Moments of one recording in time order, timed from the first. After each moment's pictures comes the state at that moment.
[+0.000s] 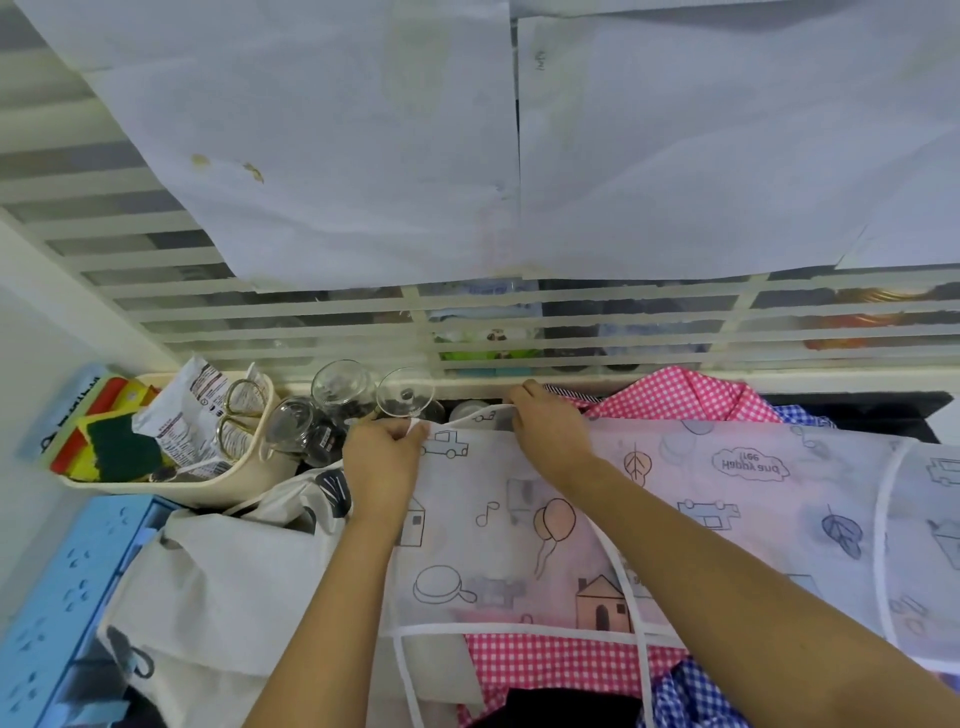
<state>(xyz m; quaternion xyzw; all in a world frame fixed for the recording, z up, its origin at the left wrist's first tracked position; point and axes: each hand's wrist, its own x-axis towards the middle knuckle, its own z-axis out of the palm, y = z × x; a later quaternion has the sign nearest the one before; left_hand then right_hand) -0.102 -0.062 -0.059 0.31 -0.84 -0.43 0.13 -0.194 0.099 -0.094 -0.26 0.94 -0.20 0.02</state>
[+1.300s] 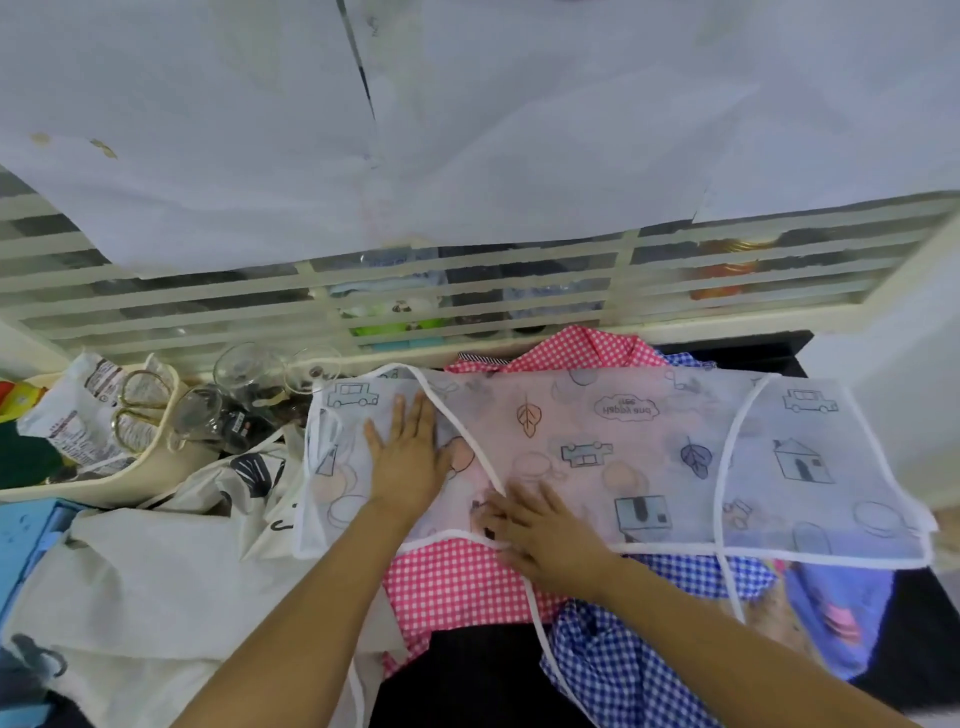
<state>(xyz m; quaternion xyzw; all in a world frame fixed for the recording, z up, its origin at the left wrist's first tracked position) -0.109 0.015 -0.148 0.06 -0.99 -0.06 -0.05 -0.079 0.237 -0.180 -0.43 0.89 -0.09 0.15</state>
